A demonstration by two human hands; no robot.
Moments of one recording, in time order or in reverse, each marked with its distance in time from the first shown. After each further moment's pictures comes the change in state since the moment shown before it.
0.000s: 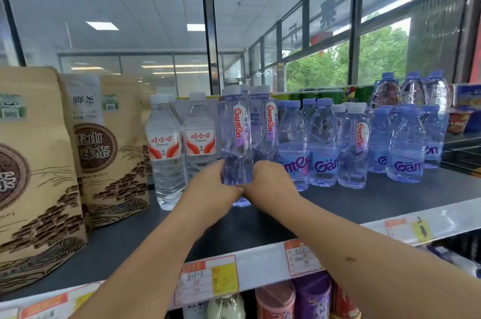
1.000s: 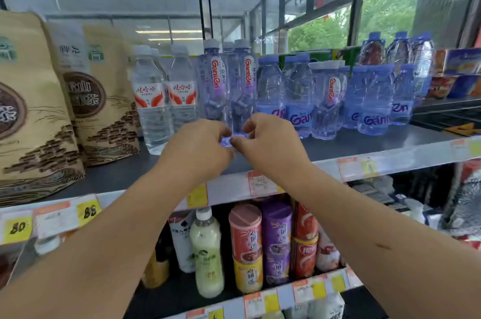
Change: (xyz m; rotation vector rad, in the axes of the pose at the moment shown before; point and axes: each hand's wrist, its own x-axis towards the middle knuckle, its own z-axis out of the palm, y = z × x) left_hand -0.069 0.053 0.010 0.571 -0.015 0.050; right_hand -0.091 0.013 -0.051 0.133 0.170 -0.073
